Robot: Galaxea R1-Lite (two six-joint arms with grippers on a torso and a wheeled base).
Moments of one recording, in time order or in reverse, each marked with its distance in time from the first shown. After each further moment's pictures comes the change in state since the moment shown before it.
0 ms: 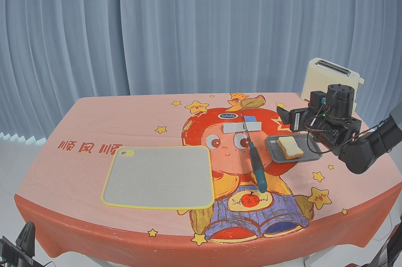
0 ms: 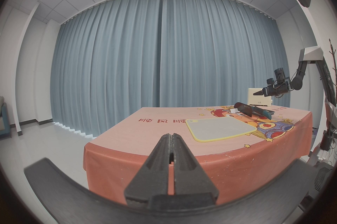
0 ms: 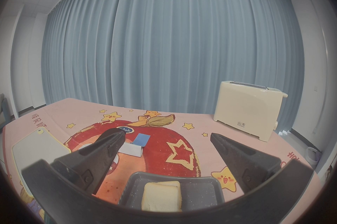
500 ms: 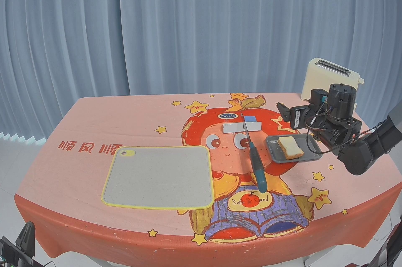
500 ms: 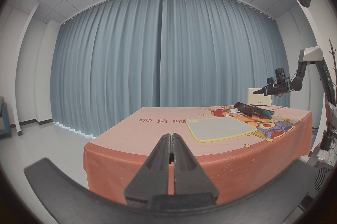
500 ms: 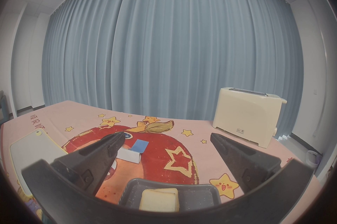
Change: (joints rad) left arm 0.000 0.000 0.000 0.000 0.000 0.000; right arm -0.006 0.011 0.009 -0.075 0.000 -0.028
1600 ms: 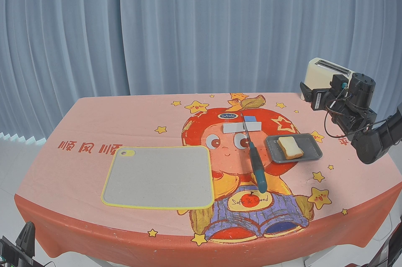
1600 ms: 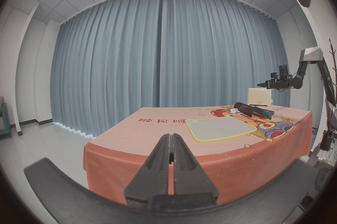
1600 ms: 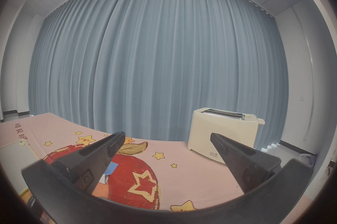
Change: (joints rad) left arm 0.000 0.000 0.000 0.000 0.000 0.000; right arm -0.137 -0.027 -0.018 -0.115 0.023 -0.054
